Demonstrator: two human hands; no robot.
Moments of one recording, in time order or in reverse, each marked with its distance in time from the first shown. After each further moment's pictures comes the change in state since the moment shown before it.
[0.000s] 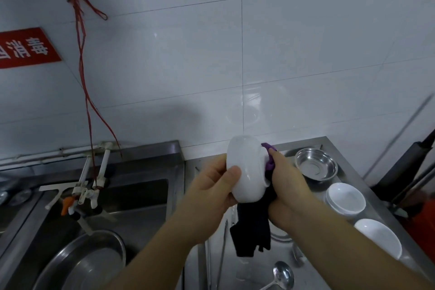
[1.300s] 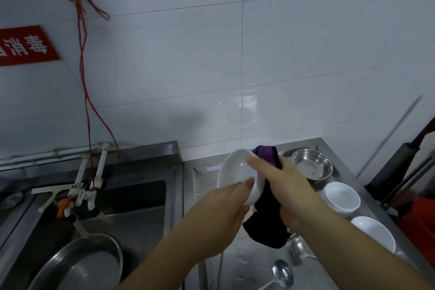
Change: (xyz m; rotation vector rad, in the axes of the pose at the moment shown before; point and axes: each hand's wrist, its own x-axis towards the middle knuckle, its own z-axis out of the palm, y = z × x) left_hand -0.009 -0.037 -0.029 1.271 -0.223 0.318; right_hand -0.005 0.008 -0.011 -0.400 -0.071 -0.216
